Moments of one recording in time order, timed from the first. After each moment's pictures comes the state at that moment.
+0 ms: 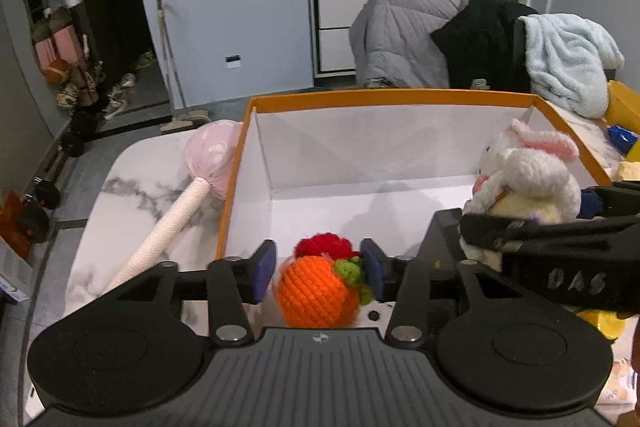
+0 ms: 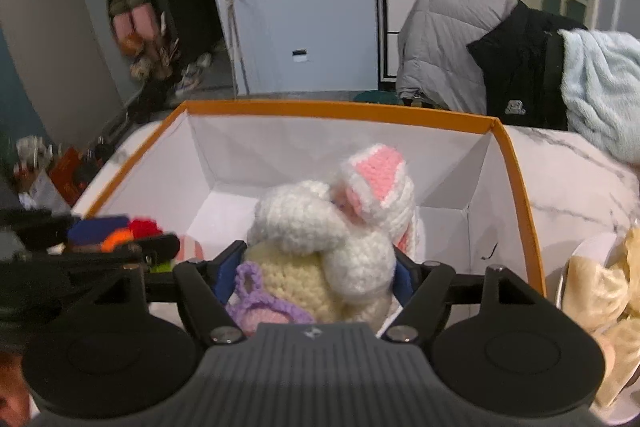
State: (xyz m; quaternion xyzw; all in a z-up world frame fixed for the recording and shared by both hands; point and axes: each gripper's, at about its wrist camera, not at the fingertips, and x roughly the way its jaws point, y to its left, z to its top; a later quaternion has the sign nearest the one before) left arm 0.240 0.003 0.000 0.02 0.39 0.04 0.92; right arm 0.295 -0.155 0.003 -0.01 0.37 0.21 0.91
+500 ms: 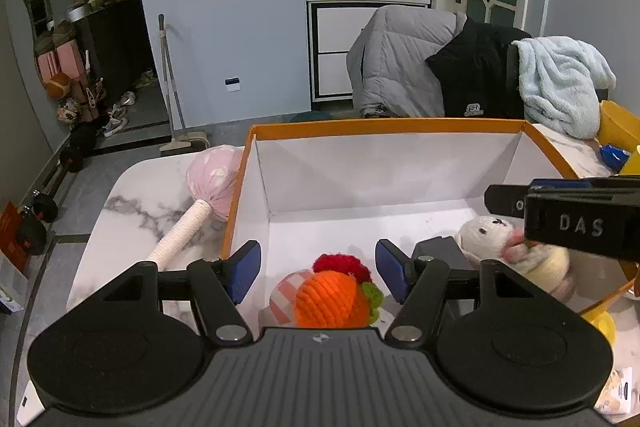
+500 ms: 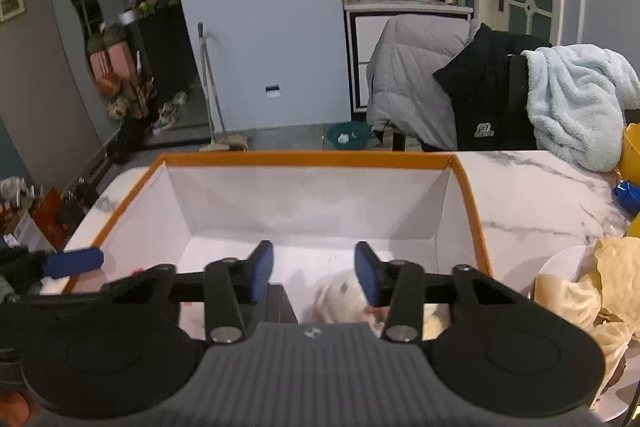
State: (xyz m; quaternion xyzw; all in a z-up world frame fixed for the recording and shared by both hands) left arm 0.233 0.003 0.010 0.01 0.35 0.03 0.93; right arm 0.294 -0.162 0.021 0.00 0.33 0.17 0.93
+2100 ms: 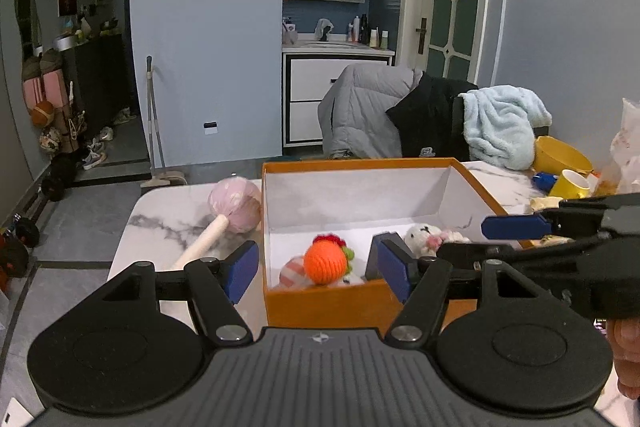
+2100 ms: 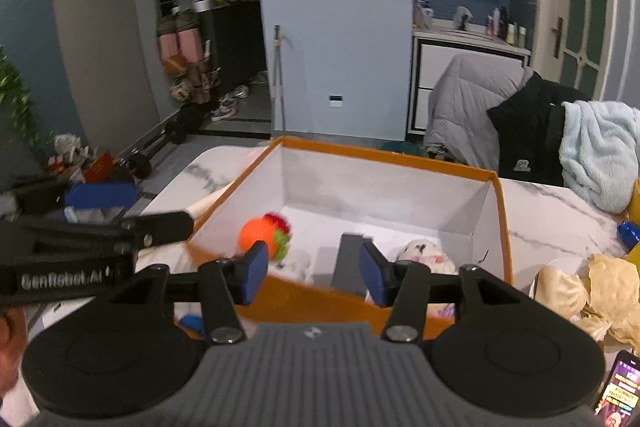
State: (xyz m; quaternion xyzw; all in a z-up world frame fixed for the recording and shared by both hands) left arm 0.121 0.026 0.070 -0.01 0.28 -0.03 0.96; right arm 0.167 -0.156 0.068 -0.06 0.29 0.26 0.92
